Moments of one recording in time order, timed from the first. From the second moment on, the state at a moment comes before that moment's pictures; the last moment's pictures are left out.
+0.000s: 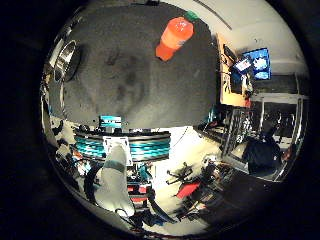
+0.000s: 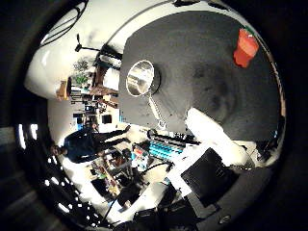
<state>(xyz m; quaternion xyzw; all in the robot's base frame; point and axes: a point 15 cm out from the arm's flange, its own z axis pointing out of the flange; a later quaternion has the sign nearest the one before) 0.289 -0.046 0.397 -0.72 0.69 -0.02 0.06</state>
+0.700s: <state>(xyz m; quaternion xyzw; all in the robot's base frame) 0.304 -0.093 0.436 -0.64 0.72 -0.02 0.25</state>
